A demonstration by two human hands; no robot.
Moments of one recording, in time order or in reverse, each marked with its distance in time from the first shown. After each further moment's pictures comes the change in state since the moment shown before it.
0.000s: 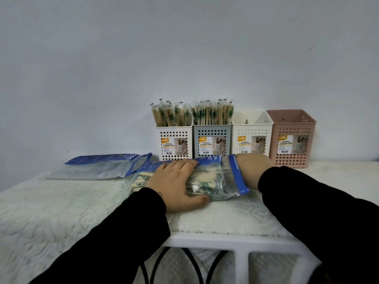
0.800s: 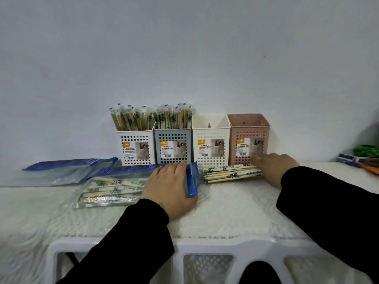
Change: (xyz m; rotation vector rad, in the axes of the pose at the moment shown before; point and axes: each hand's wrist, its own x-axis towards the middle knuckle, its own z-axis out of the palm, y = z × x) left_hand 0.038 0.107 0.017 0.027 0.188 -0.119; right_hand -0.037 0.168 0.042 -0.219 -0.096 0.113
